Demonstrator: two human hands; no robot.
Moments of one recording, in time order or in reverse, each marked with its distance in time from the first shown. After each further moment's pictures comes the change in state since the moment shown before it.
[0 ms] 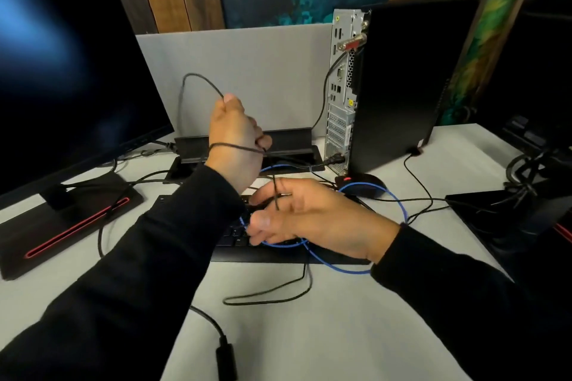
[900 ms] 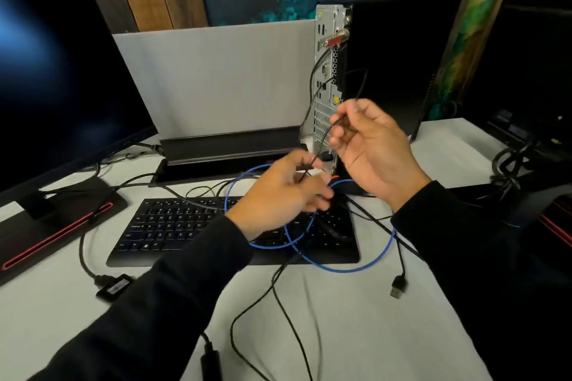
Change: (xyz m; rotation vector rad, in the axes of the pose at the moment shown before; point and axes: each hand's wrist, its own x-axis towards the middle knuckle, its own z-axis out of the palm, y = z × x) left_hand -0.046 -0.061 -0.010 0.682 -0.775 -0.047; right_hand 0.005 -0.005 -0.100 0.525 0.533 -0.444
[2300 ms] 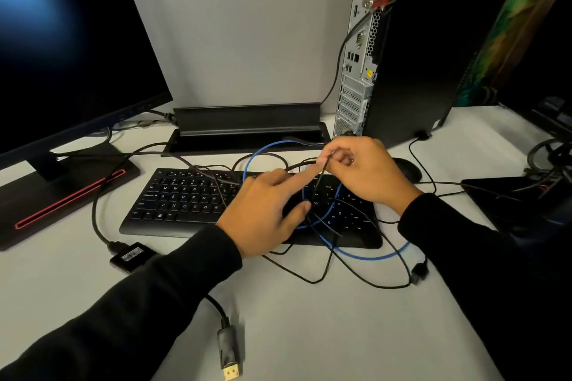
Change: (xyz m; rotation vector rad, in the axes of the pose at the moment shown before) left_hand -0.045 -0.069 -0.037 0.930 0.140 0.347; right_hand 0.003 0.073 -0.030 -1.254 -0.175 -0.082
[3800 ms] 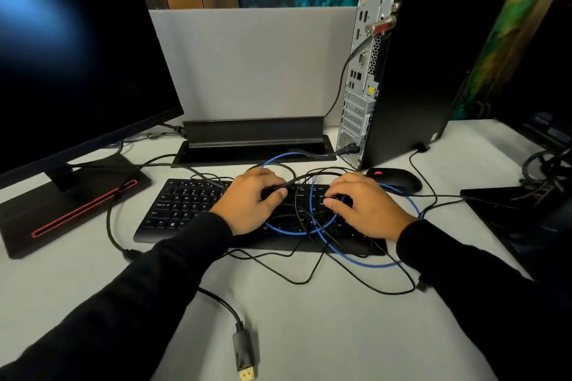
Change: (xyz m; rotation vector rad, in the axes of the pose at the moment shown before) left_hand 0.012 -0.066 0.000 -0.114 -0.004 -0.156; right_hand -0.024 0.037 0.023 -0.360 -0.168 -0.117
